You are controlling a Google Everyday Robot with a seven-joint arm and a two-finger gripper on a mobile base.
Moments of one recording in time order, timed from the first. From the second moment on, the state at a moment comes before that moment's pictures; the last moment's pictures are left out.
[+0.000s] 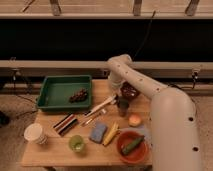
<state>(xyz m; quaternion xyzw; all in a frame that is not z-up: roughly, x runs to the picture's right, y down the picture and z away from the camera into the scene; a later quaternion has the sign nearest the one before) 0.053 0.039 0.927 -0.31 -0.15 -0.22 0.91</state>
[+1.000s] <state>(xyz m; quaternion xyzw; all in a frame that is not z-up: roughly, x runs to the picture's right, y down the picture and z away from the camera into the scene) 0.026 0.055 0.912 -0.30 -0.16 -0.25 0.91</state>
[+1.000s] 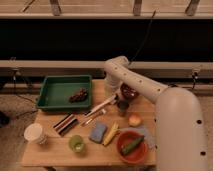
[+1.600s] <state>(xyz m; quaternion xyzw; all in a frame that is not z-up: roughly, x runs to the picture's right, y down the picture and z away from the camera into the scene) 0.025 0.061 0.920 -0.30 -0.15 -0.25 0.91</state>
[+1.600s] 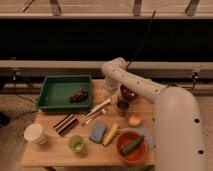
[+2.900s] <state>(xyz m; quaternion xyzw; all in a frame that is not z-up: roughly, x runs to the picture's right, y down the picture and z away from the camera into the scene) 0.022 0.073 0.944 -0.33 -0.19 -0.22 0.90</state>
